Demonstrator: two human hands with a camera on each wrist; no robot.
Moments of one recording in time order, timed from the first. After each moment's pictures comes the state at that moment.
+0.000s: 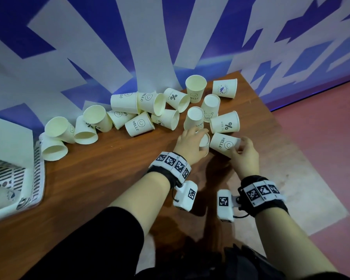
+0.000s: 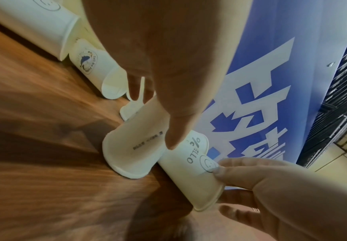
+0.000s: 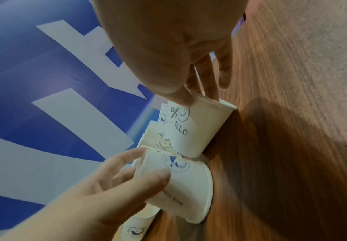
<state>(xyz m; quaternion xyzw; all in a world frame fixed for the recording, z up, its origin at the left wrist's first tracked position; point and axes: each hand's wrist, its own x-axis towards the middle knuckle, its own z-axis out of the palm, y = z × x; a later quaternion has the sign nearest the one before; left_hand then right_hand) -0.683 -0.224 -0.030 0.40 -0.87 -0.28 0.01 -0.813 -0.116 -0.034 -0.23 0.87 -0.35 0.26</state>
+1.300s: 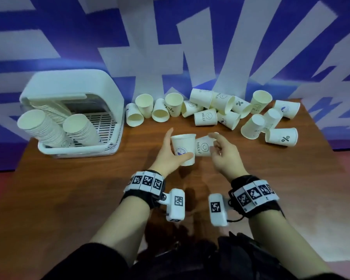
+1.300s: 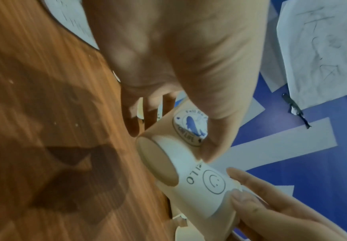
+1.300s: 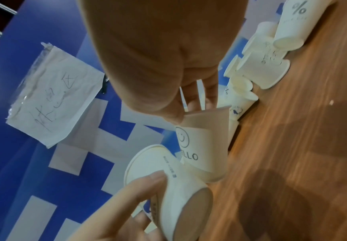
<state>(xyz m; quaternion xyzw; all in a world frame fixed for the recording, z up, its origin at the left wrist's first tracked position) -0.431 -0.167 0.007 0.58 -0.53 -0.55 0.28 -0.611 -0.128 0.031 -0.59 0.67 -0.34 0.30</state>
